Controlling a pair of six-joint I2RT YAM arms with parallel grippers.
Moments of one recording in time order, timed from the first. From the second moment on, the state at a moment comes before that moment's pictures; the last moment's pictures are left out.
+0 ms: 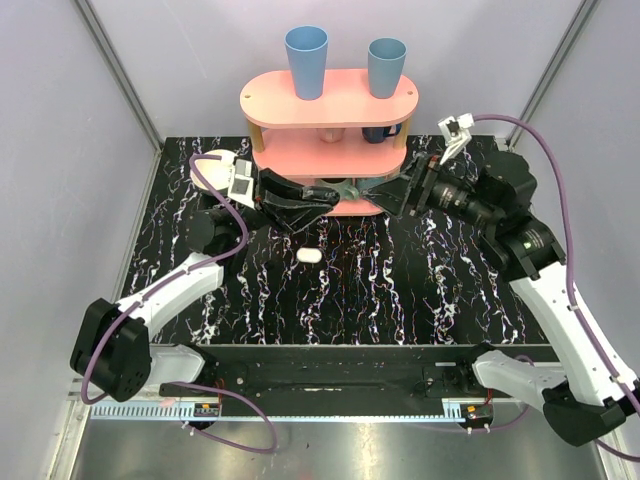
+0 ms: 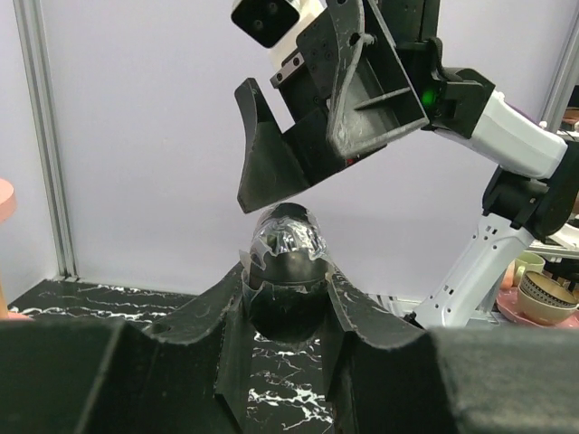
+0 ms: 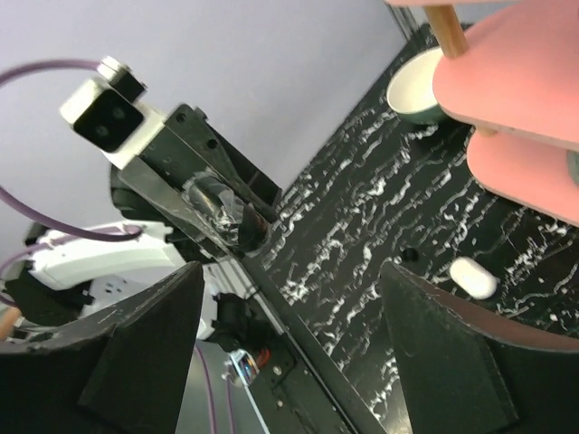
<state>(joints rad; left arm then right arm) -0.51 1.27 0.81 1.25 0.81 -0.72 0.46 1.04 1.36 -0.33 -0.51 0.65</state>
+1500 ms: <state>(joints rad) -0.54 1.27 0.79 1.24 0.85 -0.78 0.65 1.16 1.44 -0.45 -0.37 0.51</state>
